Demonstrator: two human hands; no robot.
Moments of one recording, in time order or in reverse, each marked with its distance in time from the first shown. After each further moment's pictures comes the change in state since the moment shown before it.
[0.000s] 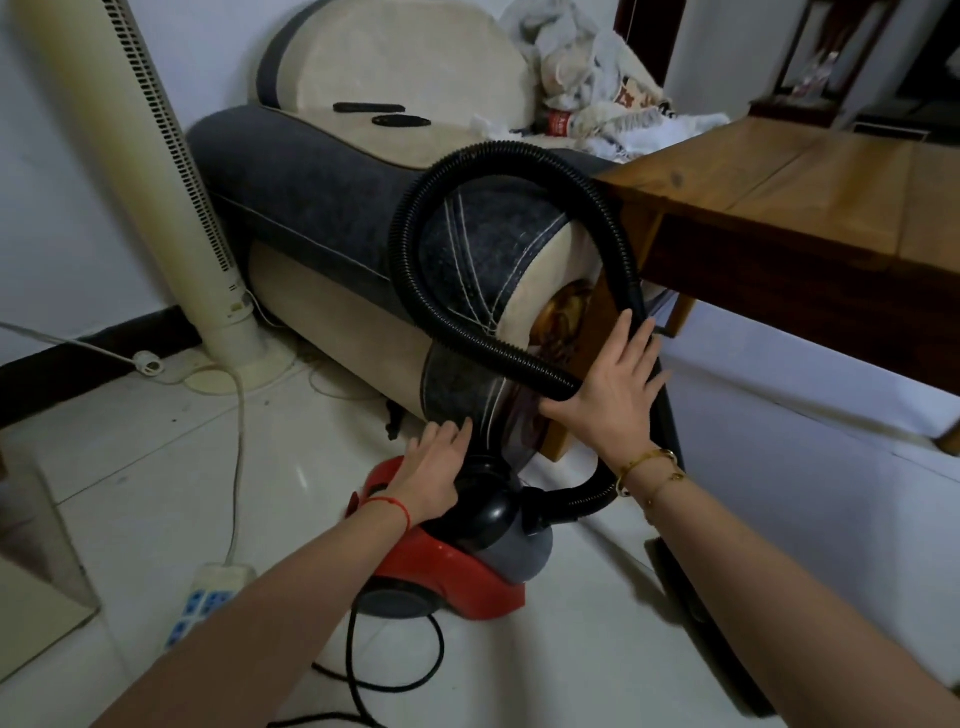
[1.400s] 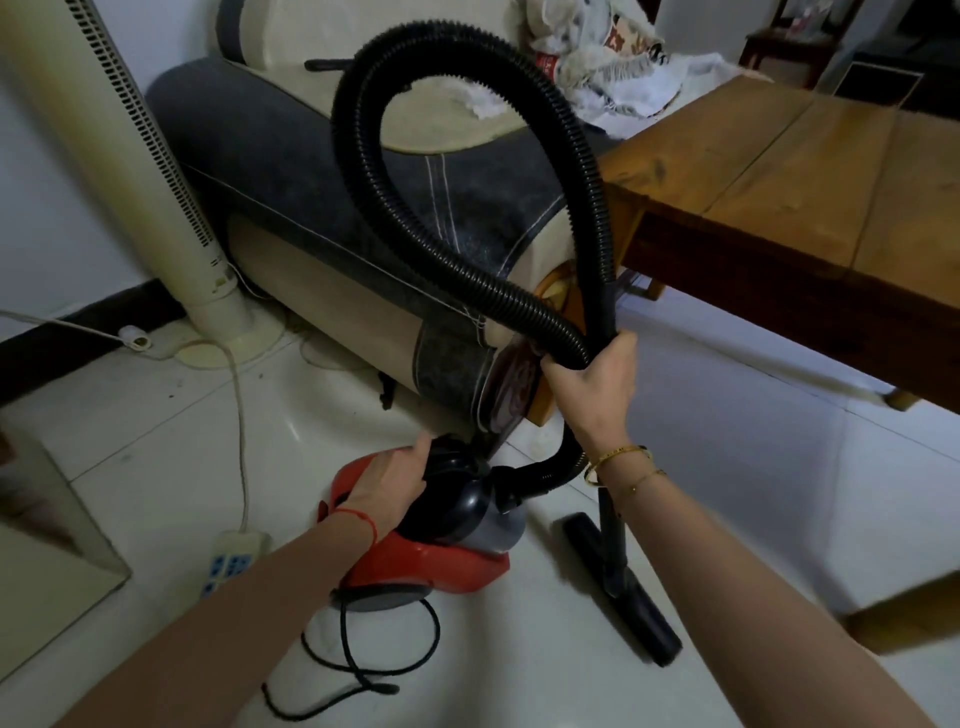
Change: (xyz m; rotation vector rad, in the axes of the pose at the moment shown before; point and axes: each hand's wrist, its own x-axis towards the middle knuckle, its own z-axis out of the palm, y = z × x) left_hand -0.044 -0.017 -0.024 -0.108 -0.191 -0.097; right_hand -0.009 -0.021 -0.029 0.514 0.138 0.272
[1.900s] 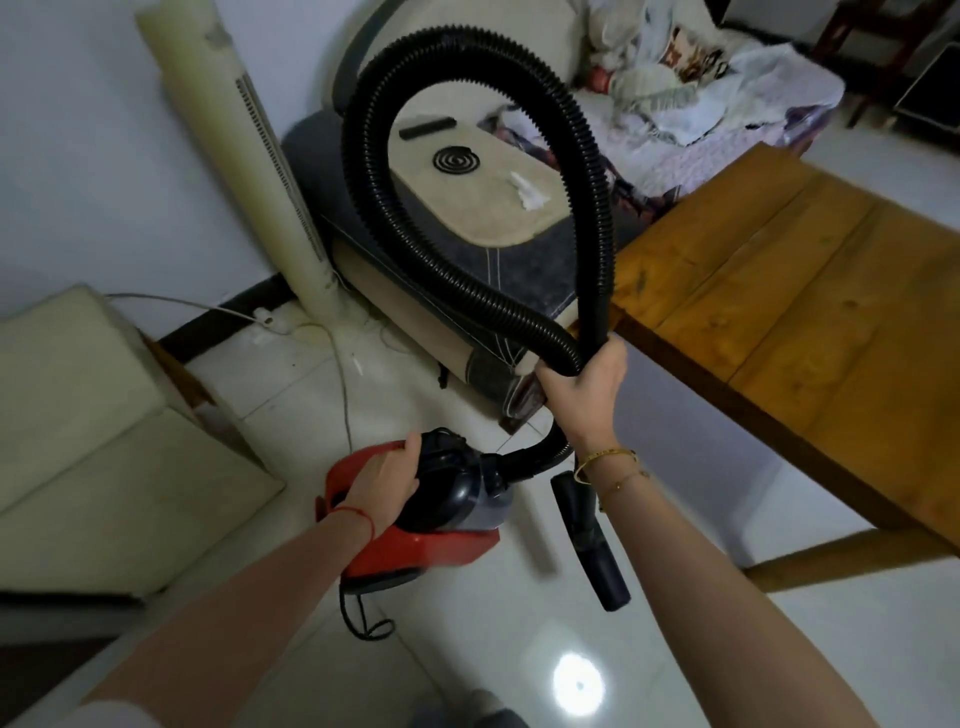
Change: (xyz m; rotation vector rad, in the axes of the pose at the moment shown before) left_hand -0.198 0.036 -0.256 -0.102 -0.081 -0.128; right_hand -0.022 -0.259 -0.157 0.059 -0.245 0.074
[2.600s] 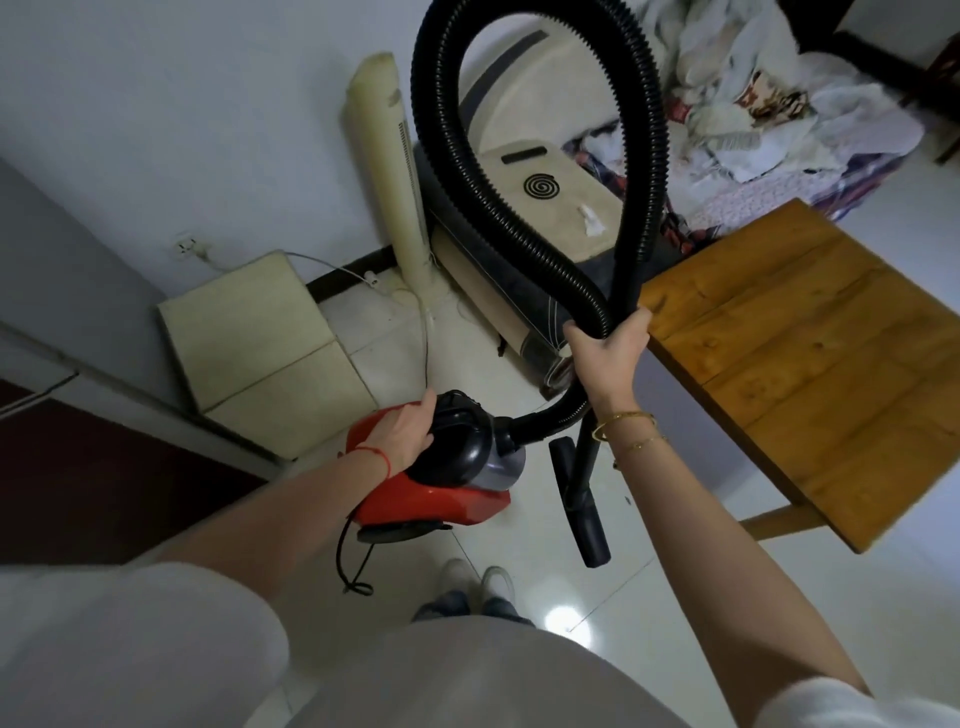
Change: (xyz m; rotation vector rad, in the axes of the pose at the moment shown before) left_hand -0.252 0.060 -0.223 -0.067 -0.052 -0.166; right_hand -0.110 -0.251 -0.149 0.088 -0.102 0.059
